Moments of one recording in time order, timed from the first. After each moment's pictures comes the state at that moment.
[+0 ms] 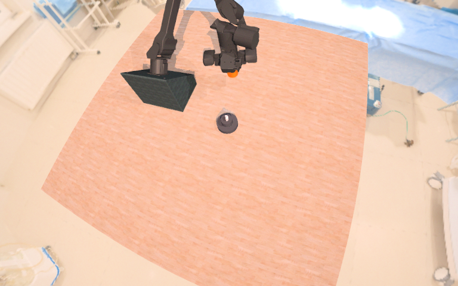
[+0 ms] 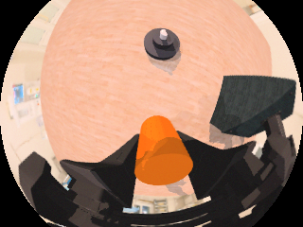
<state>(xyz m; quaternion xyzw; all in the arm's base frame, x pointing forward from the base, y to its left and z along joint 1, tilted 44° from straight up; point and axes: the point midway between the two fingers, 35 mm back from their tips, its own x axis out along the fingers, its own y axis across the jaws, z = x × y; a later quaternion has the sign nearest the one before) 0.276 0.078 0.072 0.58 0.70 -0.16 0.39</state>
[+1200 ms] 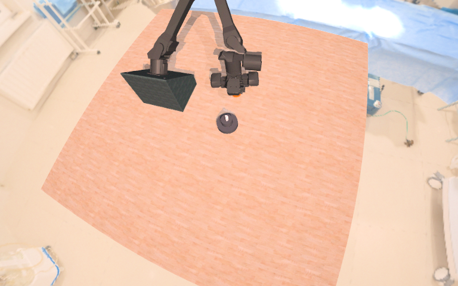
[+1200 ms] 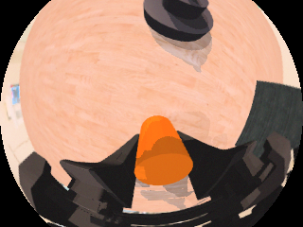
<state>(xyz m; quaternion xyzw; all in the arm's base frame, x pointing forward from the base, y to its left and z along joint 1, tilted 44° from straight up) 0.280 0.155 -0.016 0.57 0.70 -0.16 0.39</state>
